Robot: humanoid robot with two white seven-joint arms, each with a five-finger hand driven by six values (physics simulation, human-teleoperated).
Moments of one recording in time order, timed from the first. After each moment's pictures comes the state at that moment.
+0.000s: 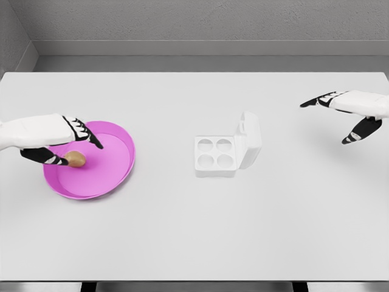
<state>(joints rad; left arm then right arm) -0.50 1.05 -0.55 -1.58 -0.15 -0.61 -0.61 -0.69 -1.00 0.68 -1.36 0.08 -0.43 0.61</state>
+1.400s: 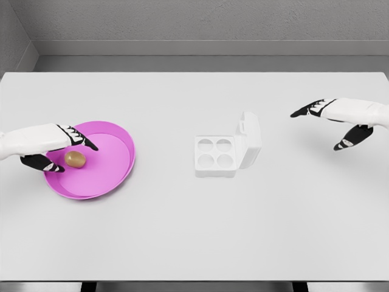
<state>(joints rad) -0.45 1.00 -0.55 -1.45 -0.21 -0.61 -0.54 -0.70 -0.96 0.70 -1.28 0.09 -0.61 0.61</state>
